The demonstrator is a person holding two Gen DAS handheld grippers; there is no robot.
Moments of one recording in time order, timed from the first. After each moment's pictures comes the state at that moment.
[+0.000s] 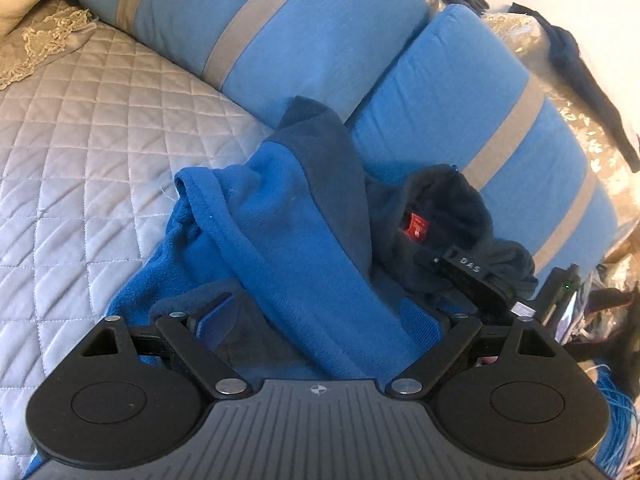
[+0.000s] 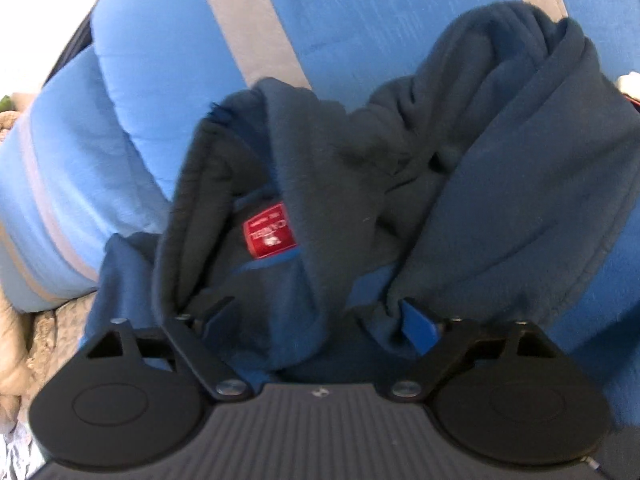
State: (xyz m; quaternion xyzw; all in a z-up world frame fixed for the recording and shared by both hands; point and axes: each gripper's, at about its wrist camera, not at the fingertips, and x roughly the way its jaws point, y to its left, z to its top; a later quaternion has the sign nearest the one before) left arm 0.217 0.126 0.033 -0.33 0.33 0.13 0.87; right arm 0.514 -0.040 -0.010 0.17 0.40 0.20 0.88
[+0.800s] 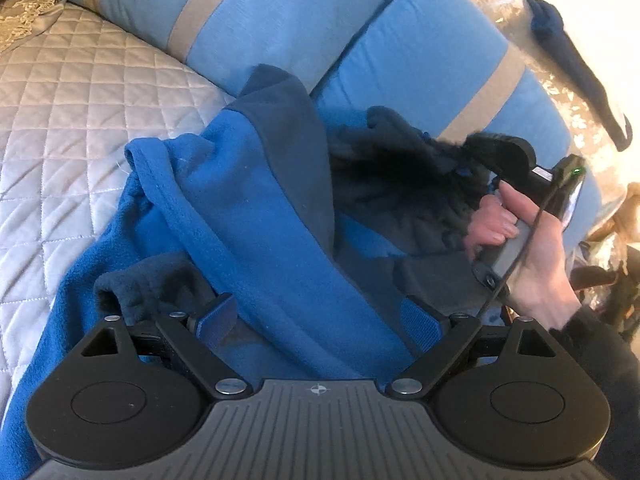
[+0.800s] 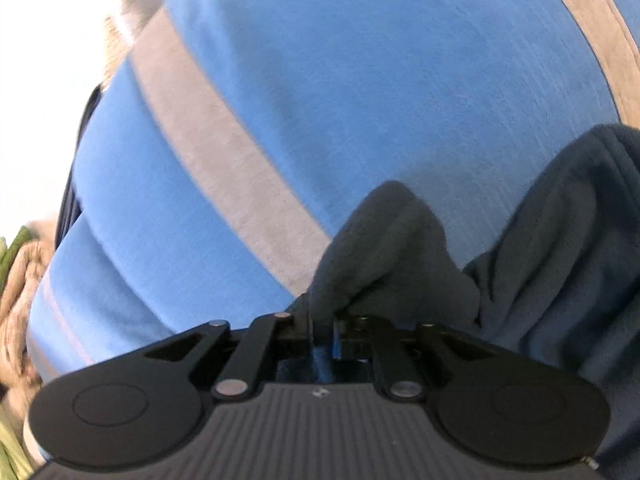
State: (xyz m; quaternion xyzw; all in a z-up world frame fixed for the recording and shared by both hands) left arm 0.232 0.104 0.032 -0.34 0.36 0.08 0.87; right arm 0.608 -0.042 0.055 0.30 0.34 0.23 0.86
